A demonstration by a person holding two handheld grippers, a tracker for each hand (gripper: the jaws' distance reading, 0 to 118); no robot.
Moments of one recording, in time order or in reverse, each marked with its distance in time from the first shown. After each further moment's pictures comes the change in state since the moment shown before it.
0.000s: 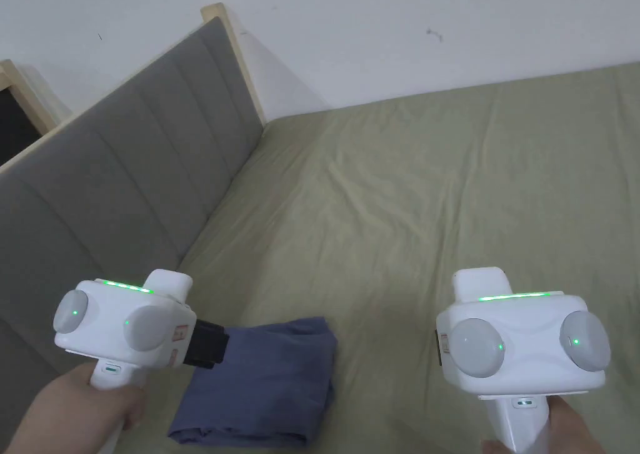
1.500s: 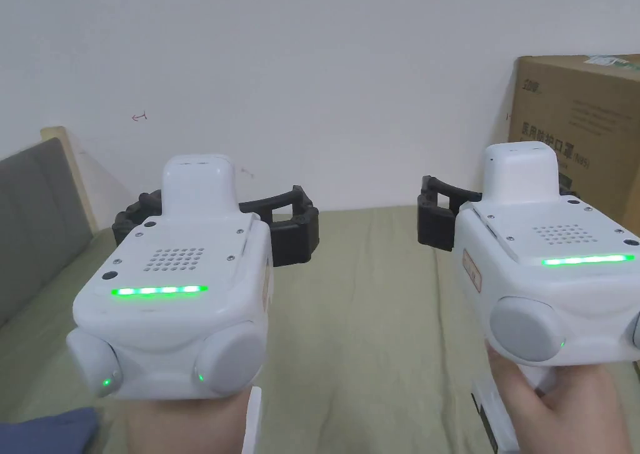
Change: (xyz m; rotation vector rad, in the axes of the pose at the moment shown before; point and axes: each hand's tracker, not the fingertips) left arm 0.327 0.036 0.393 1.109 -0.221 0.295; right arm 0.284 -0.023 0.324 0.986 -0.265 0.014
